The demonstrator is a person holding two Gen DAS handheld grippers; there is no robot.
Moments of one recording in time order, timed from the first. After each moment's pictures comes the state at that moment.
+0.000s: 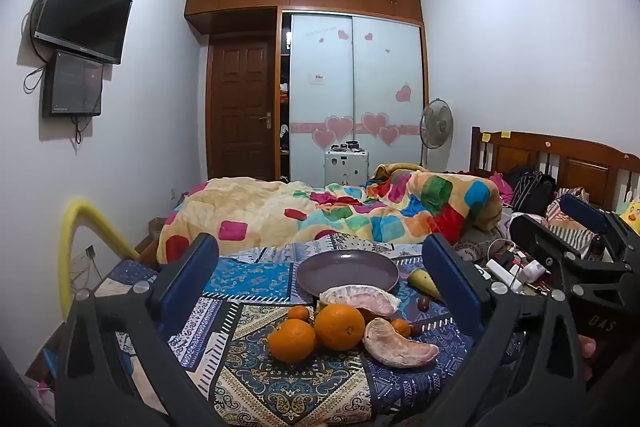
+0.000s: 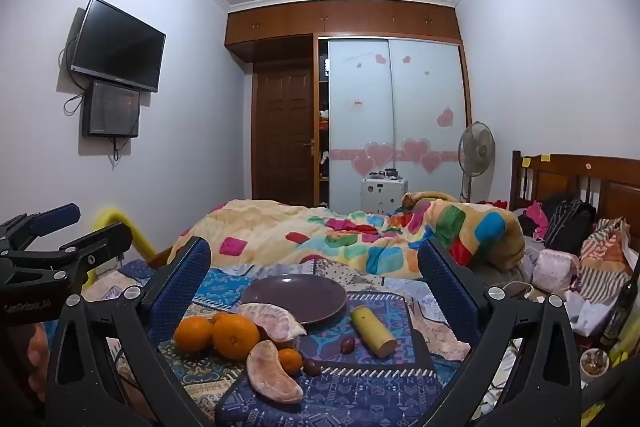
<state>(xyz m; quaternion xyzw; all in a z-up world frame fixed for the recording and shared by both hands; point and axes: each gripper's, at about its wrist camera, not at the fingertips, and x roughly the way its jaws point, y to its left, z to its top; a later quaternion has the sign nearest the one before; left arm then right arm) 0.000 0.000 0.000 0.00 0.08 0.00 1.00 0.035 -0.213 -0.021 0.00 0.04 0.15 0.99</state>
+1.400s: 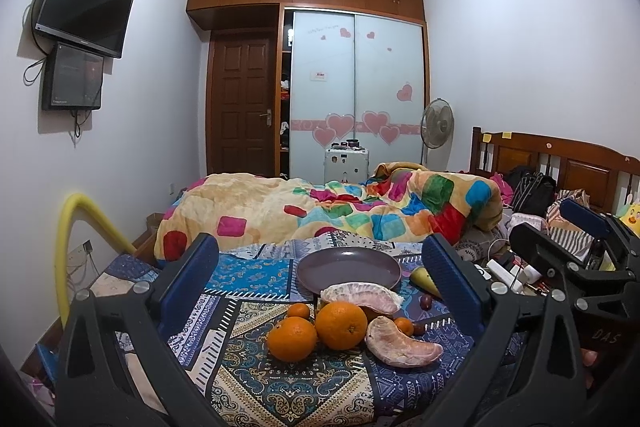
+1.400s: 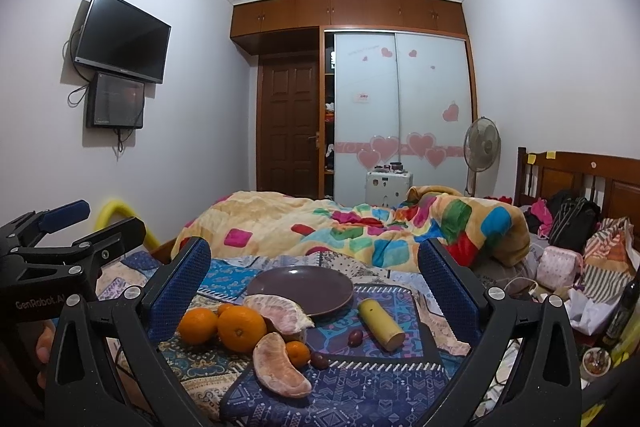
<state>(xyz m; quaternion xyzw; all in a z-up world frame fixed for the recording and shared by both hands) 0.008 0.002 -0.010 -0.01 0.09 0.00 1.00 0.037 -0.203 -0.030 -0.01 0.04 0.15 0.99</state>
